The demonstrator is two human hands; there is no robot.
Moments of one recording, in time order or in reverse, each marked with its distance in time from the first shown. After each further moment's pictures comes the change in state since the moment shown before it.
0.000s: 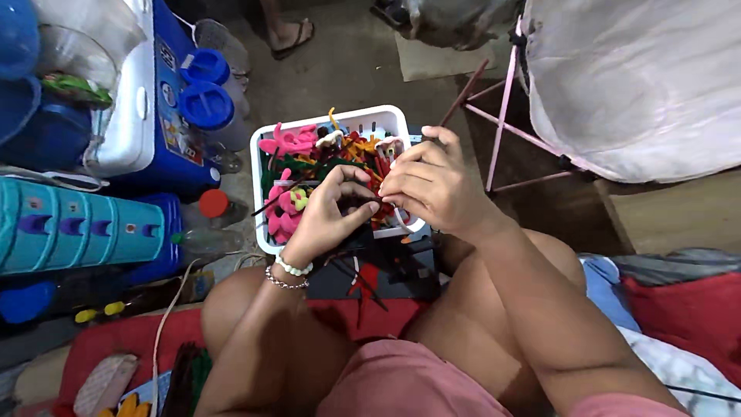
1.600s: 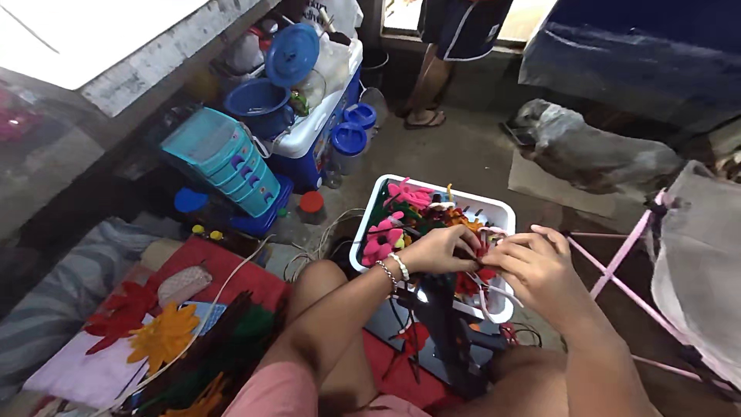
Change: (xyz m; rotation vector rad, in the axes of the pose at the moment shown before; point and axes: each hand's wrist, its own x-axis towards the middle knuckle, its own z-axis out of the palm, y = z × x) left_hand 0.011 0.010 -0.022 0.138 -0.077 -0.029; right_hand 0.028 0.001 0.008 -0.073 -0.155 -0.096
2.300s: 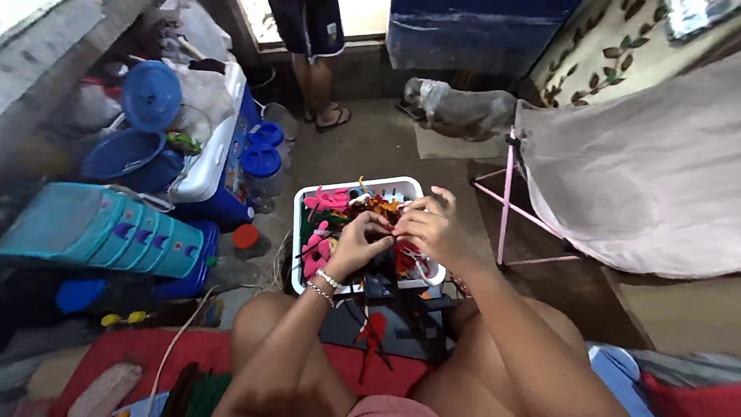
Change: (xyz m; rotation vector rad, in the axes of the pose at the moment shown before) left_hand 0.015 -0.013 0.023 -0.071 0.189 -0.059; right_hand -0.016 0.019 0.012 0.017 0.140 0.153
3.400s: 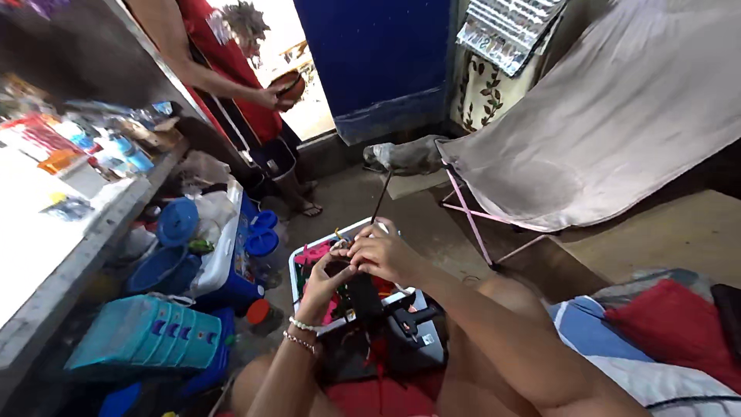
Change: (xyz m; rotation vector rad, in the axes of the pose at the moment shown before) left_hand -0.046 0.084 0.011 -0.260 0.016 0.013; right_hand -0.004 -0.063 -0.072 0.137 0.147 -0.040
